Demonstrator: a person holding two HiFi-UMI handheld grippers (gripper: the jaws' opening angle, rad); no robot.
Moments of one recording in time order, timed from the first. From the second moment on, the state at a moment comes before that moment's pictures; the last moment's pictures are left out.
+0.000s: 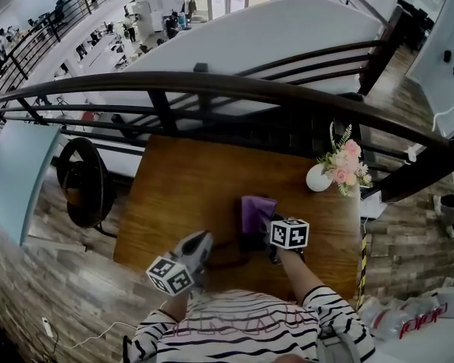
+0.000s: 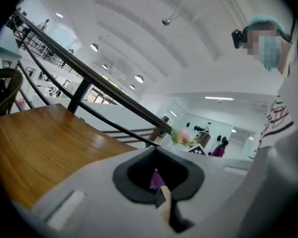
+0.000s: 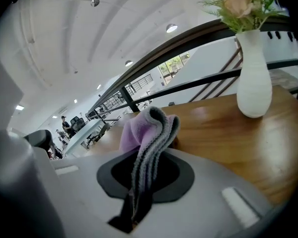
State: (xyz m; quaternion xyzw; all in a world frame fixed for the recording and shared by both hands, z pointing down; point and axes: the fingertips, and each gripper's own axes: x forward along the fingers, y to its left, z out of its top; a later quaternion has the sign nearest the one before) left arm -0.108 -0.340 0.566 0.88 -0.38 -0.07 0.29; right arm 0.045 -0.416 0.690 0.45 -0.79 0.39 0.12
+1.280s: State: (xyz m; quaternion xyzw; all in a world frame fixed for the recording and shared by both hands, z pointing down) left arm -0.108 -0.282 0.558 0.86 -0.42 -0.09 0.27; right arm -0.018 -0.340 0.681 0.35 -0.85 0.39 0.11
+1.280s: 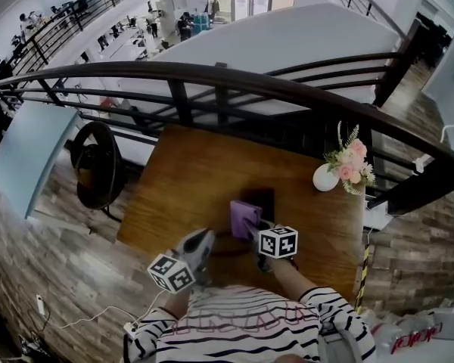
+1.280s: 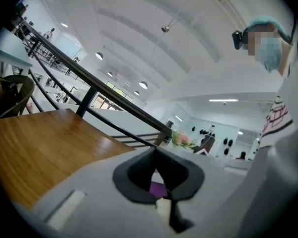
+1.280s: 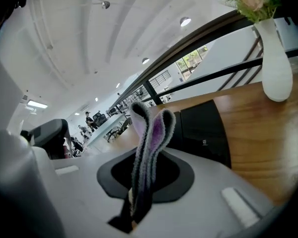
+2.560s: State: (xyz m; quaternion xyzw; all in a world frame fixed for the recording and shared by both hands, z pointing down) left arm -0.084 -0.270 0.556 0.87 -0.39 -0.09 0.27; right arm 0.038 -0.311 0.665 0.40 -0.83 0.37 0.09
